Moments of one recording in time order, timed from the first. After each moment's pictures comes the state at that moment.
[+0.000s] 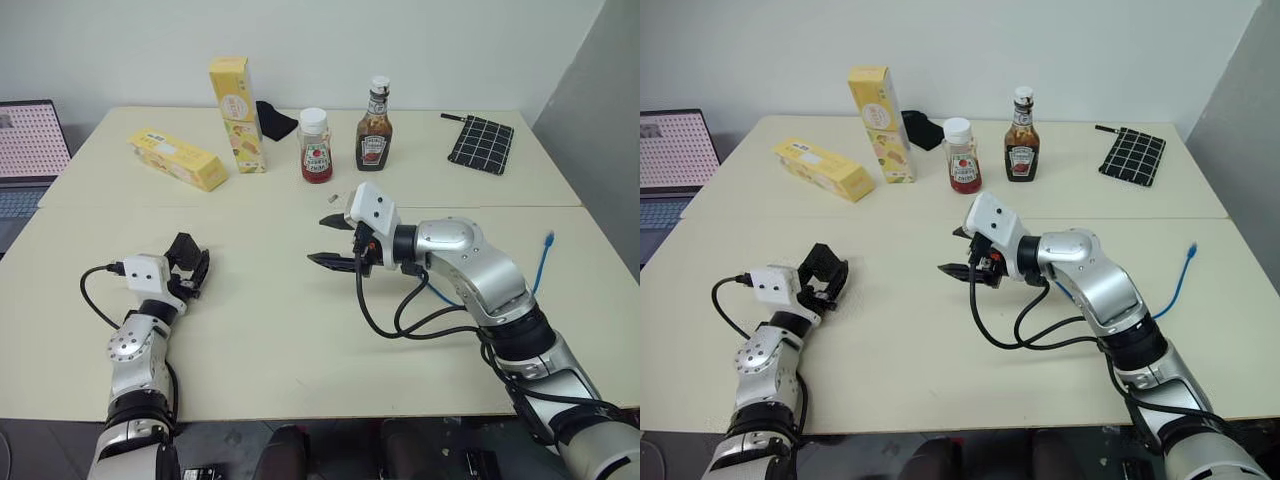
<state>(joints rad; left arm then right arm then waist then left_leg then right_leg) -0.30 0.44 0.35 0.65 -0.28 -0.37 -0.54 -0.75 -0.36 0.34 -0.15 0.22 0.62 0.82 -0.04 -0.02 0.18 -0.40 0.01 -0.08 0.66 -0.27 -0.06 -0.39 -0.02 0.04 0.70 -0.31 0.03</state>
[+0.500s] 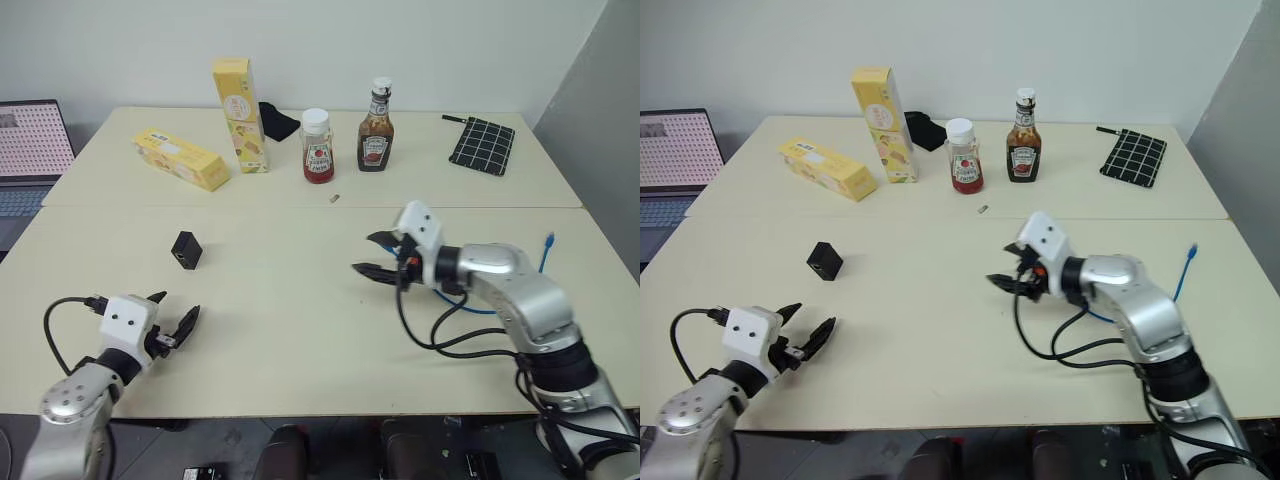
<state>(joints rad) 0.23 0.66 0.38 -0.16 -0.31 0.17 -0.56 -0.55 -0.54 0.15 -0.27 0.28 0.74 0.79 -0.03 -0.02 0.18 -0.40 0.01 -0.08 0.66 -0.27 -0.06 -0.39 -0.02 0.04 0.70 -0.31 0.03</state>
